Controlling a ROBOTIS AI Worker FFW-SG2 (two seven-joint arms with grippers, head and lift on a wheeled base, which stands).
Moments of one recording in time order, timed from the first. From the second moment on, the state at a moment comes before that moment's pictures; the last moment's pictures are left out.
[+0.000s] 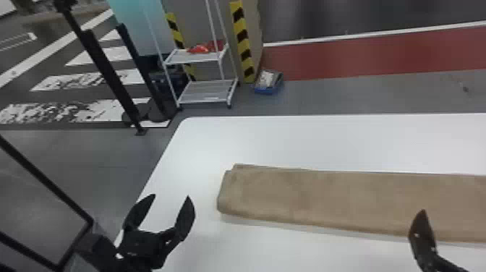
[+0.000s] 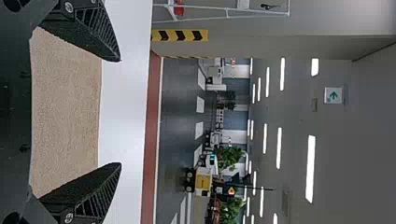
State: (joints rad) left arm 0.58 0.08 0.34 -1.86 0.33 -0.21 -0.33; right arm 0.69 0.00 0.14 -2.11 0.12 -0.12 -0.08
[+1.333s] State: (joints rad) left arm 0.58 0.08 0.34 -1.86 0.32 -0.20 -0.33; right arm 0.70 0.00 0.16 -2.13 0.11 -0.10 -0.08
